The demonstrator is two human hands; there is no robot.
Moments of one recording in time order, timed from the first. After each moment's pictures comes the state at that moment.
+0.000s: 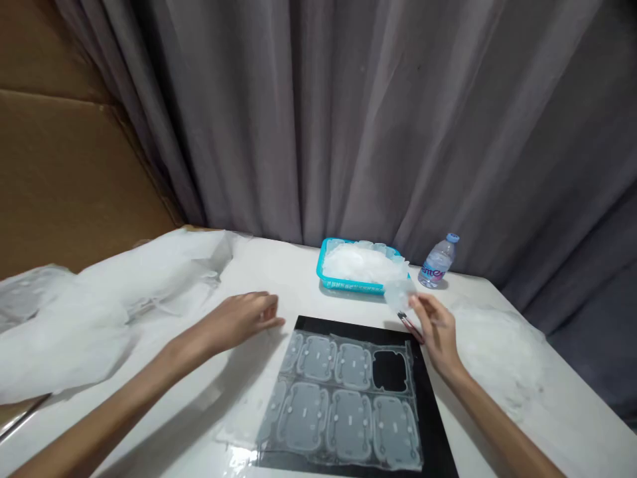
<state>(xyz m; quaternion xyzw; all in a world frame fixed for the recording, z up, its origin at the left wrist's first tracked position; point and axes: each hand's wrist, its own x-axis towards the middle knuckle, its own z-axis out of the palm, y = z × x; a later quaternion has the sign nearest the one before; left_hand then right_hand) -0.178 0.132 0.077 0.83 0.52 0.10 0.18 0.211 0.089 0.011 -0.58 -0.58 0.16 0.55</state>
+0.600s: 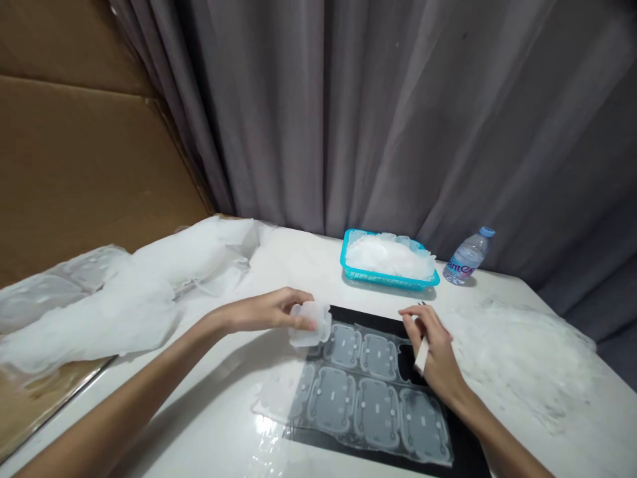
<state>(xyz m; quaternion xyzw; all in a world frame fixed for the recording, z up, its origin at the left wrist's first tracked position) -0.175 0.116 0.096 0.80 0.39 0.07 0.45 0.162 0.054 0.000 -0.54 -0.69 0.16 0.46</state>
